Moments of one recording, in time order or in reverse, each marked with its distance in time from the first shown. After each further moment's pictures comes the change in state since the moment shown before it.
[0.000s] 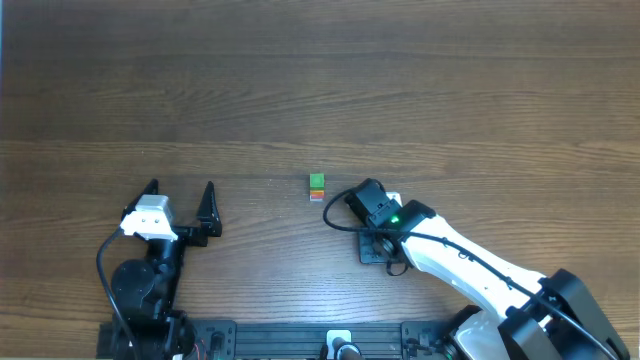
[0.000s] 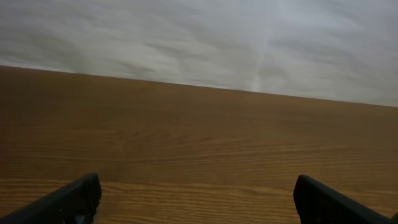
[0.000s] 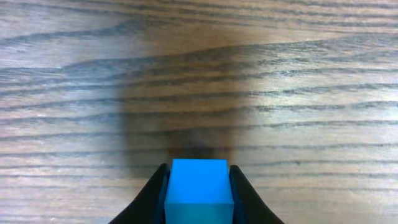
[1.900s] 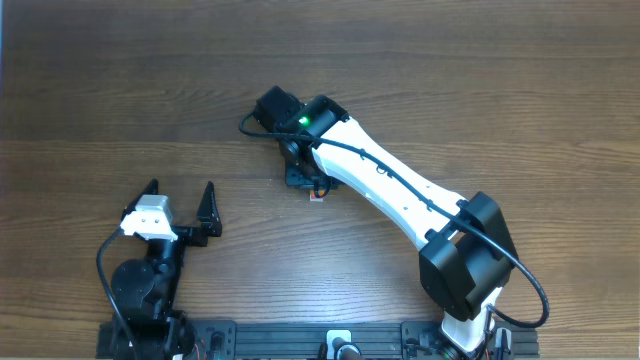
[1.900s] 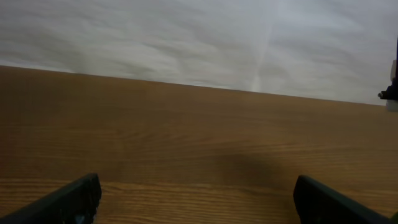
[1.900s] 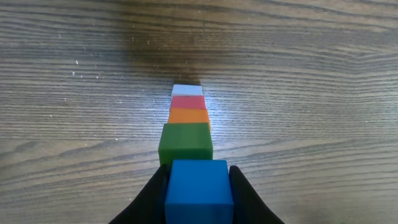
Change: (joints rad) left arm 0.000 0.000 0.000 0.000 0.000 0.000; right arm 0.089 0.510 0.985 -0.501 0.069 0.134
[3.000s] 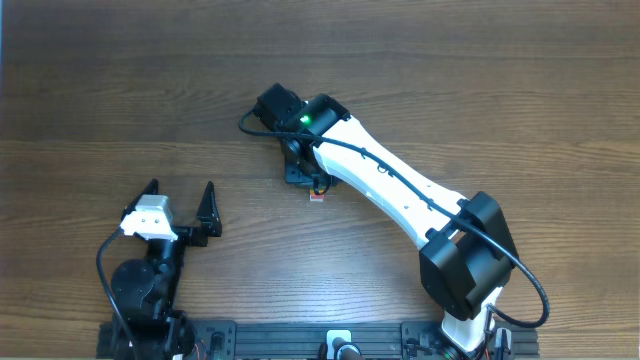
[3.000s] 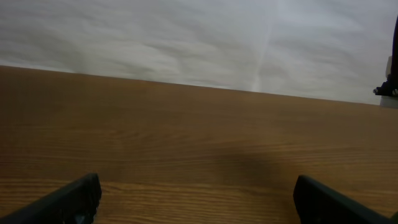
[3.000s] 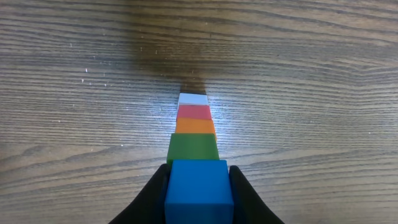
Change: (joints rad) left arm 0.000 0.000 0.000 0.000 0.000 0.000; right arm -0.006 0.000 0.000 0.026 0.000 -0.022
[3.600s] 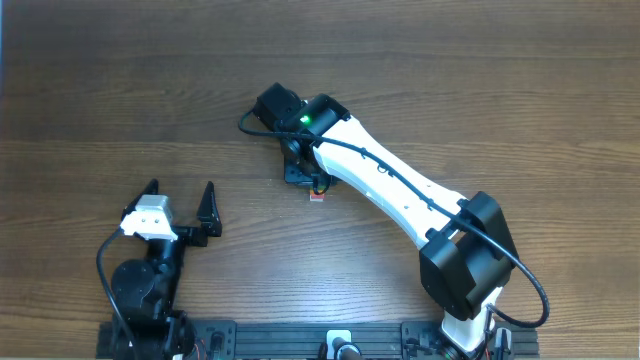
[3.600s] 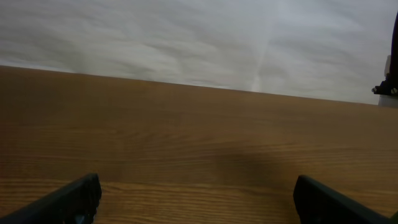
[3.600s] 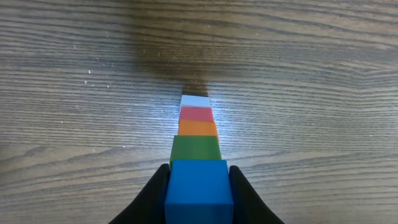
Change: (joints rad) left arm 0.000 0.000 0.000 0.000 0.000 0.000; right arm 0.000 0.000 0.000 0.008 0.000 -0.005
